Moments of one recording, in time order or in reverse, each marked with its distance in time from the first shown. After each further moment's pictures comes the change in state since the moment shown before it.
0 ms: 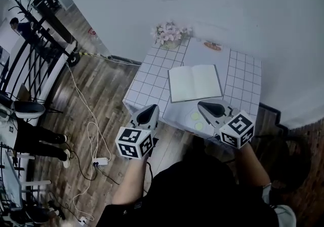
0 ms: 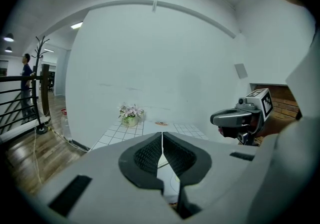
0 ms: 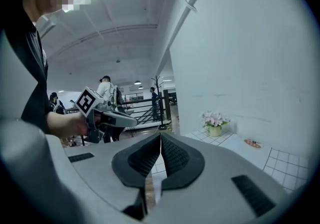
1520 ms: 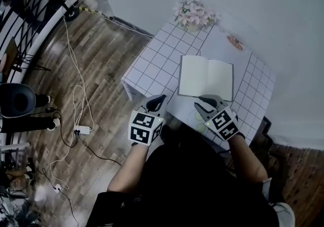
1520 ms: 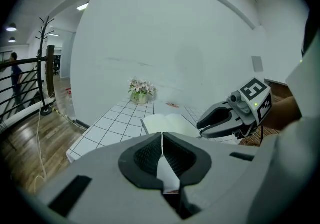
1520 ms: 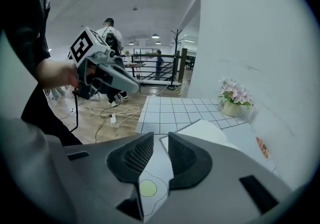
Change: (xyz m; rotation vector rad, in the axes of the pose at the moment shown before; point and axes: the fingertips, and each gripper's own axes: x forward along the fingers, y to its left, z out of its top) left arm 0.075 0.074 -0.083 -0.099 0.183 0.036; right arm 0.127 -0.042 -0.120 -0.285 0.523 0.094
